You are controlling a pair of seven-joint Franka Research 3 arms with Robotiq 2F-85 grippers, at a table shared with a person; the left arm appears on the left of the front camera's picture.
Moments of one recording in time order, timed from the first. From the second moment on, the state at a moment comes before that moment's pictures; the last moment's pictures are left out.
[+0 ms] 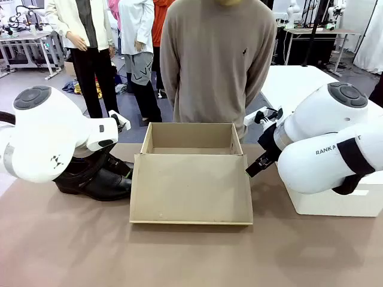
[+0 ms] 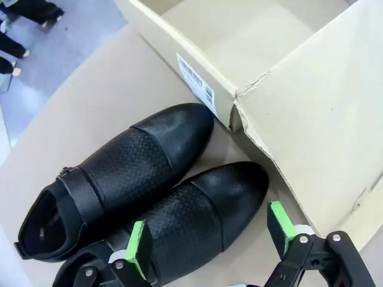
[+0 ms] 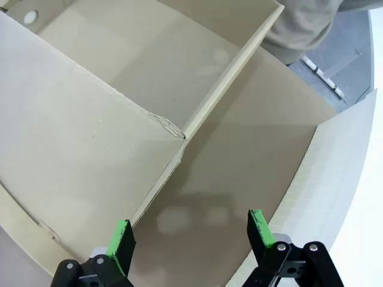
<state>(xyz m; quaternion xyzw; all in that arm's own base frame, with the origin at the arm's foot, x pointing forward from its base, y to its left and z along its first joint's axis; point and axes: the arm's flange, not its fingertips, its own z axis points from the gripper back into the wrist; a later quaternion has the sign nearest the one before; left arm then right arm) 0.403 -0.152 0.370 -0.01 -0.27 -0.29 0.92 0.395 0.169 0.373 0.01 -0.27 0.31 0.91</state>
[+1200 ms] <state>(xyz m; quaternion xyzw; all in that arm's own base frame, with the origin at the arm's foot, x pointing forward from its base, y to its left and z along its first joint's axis) 0.403 -0.153 0.370 -0.01 -0.27 -0.29 0.92 0.395 0.169 0.373 0.01 -0.27 0.31 0.91</state>
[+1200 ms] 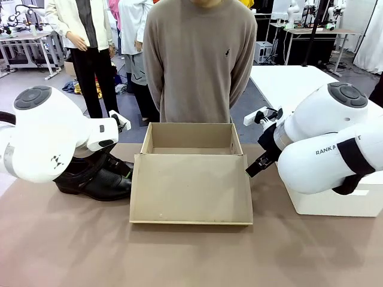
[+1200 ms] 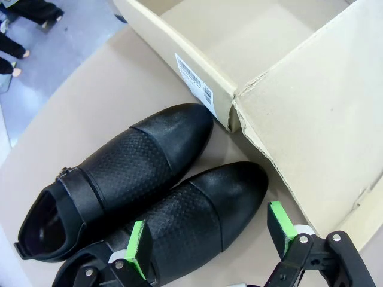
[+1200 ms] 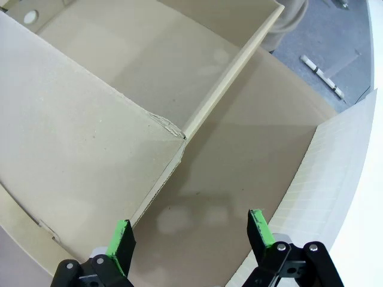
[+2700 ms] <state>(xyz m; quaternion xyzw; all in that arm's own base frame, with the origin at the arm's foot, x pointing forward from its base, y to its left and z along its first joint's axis) 0.382 -0.137 0.506 -0.03 -0.31 -0.40 0.86 0.367 0.152 0.512 0.05 -0.31 0.35 0.88</state>
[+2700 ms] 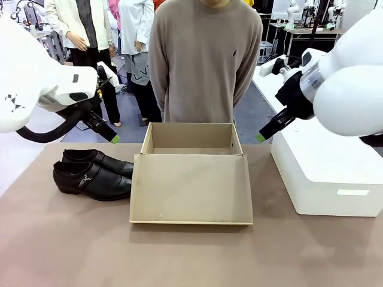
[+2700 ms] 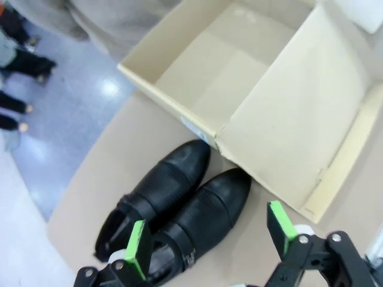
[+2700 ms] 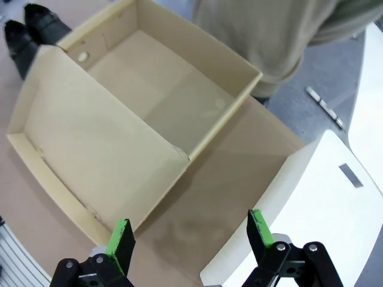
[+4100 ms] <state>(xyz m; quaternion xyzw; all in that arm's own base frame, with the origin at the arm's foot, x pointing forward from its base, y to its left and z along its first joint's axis) 0.383 -0.084 0.567 -0.20 -0.37 -0.53 0.74 0.343 0.082 0.559 0.23 -0.37 0.46 0.77</state>
